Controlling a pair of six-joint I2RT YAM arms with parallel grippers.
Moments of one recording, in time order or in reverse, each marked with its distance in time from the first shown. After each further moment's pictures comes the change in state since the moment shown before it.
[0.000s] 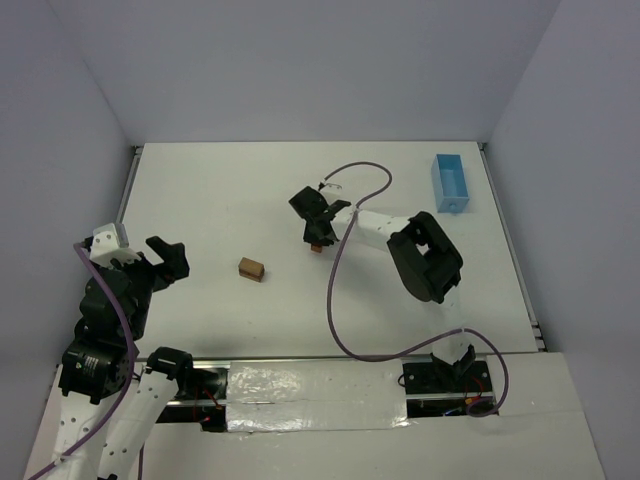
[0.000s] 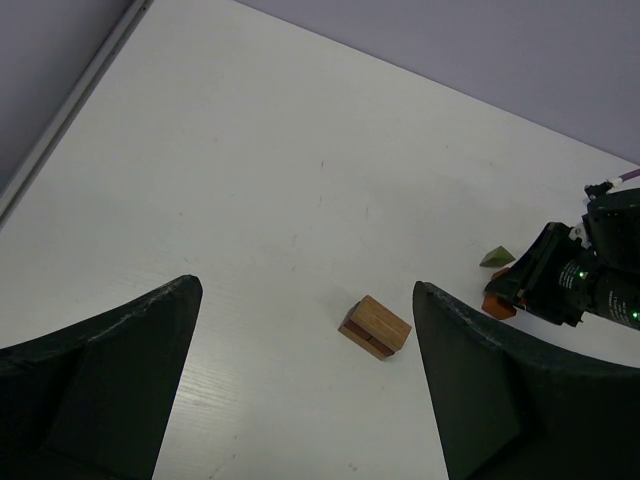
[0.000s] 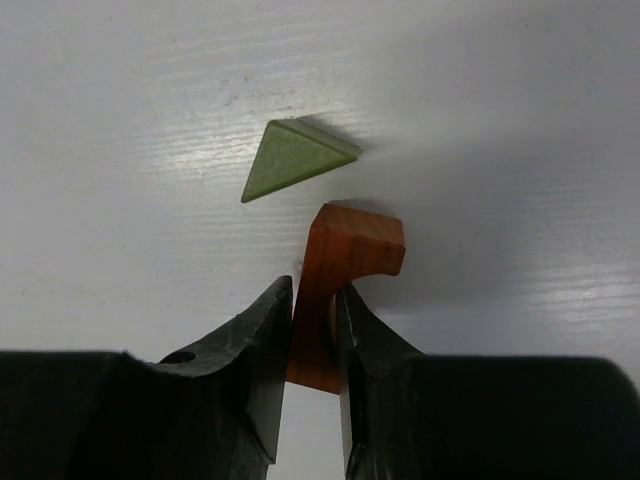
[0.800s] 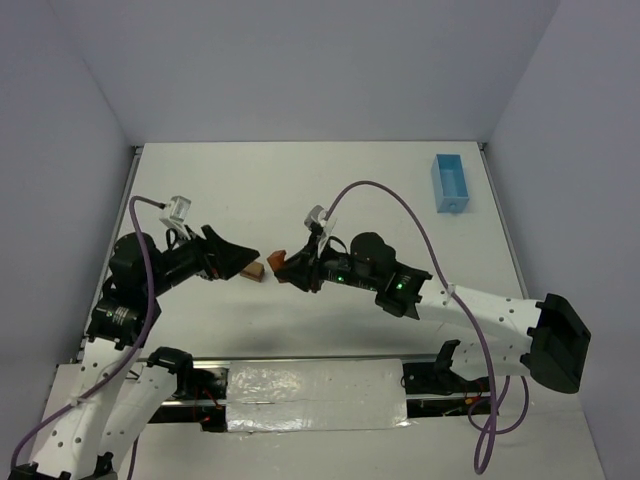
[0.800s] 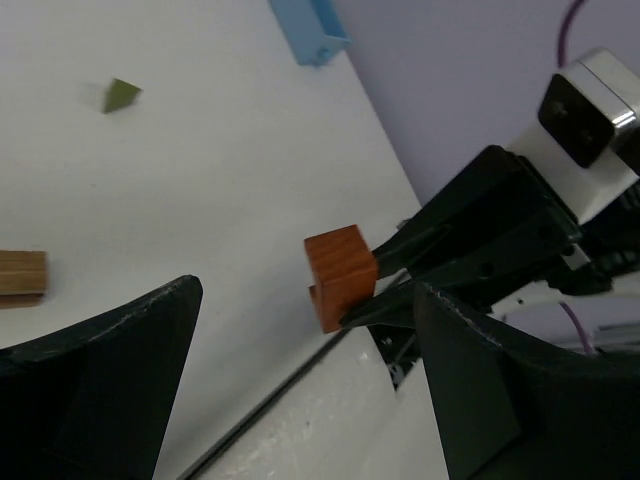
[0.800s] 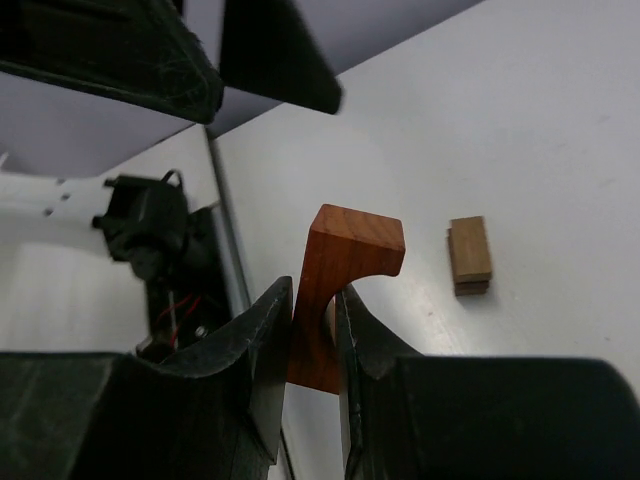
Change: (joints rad) left arm -0.006 0.246 -0.037 0.270 0.842 -0.247; right arm 0.275 -0.899 -0.725 0.808 -0.555 -0.550
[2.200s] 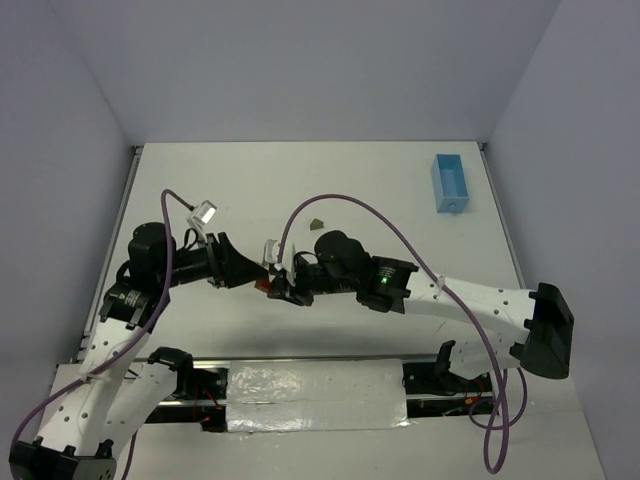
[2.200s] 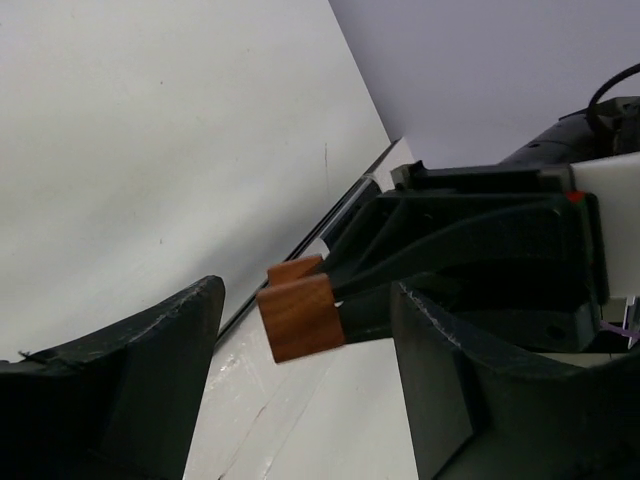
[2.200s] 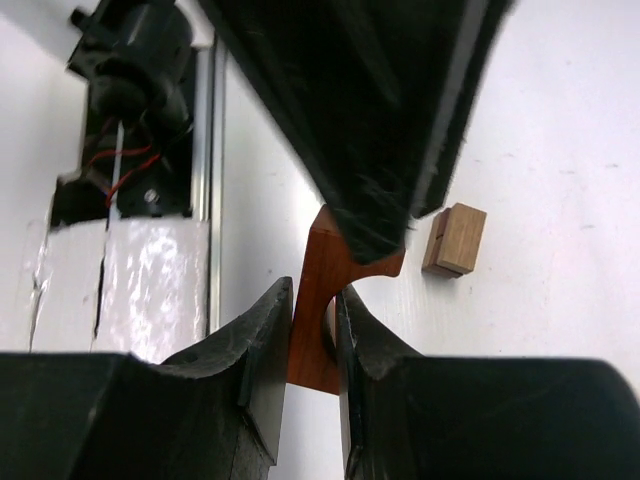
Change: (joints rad) left arm -0.001 0.096 -0.047 0.016 0.323 -0.006; right arm 0.113 0.108 0.246 -0.421 -0.108 -0.496
